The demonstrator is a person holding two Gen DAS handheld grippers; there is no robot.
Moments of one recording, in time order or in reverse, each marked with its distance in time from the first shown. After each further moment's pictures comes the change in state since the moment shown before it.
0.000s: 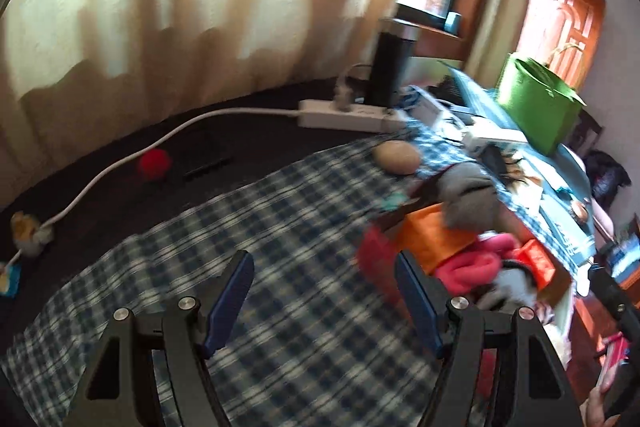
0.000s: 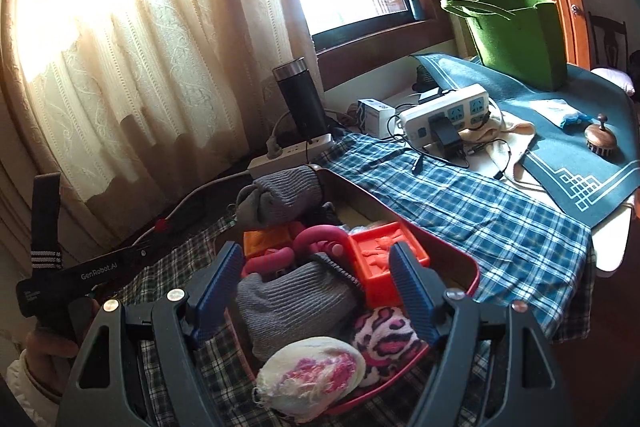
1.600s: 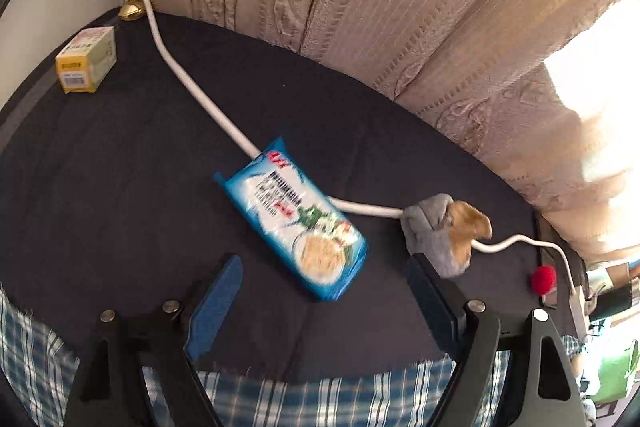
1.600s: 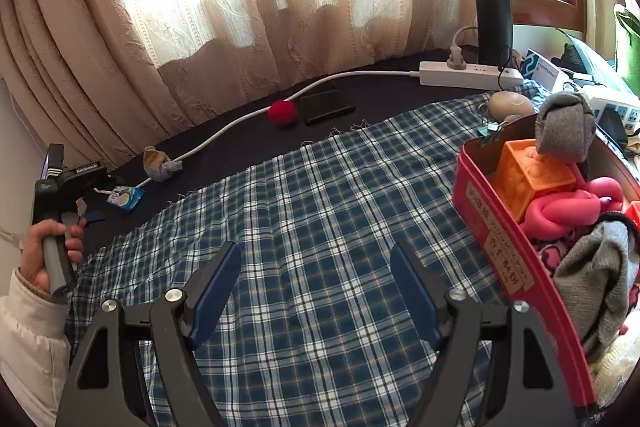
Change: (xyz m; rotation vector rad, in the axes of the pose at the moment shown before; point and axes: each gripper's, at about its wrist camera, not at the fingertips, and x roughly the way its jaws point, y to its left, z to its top) left arm -0.049 0.404 -0.063 -0.855 0.001 0.382; right arm 0.103 0.191 -0.072 -0.259 0.300 0.188
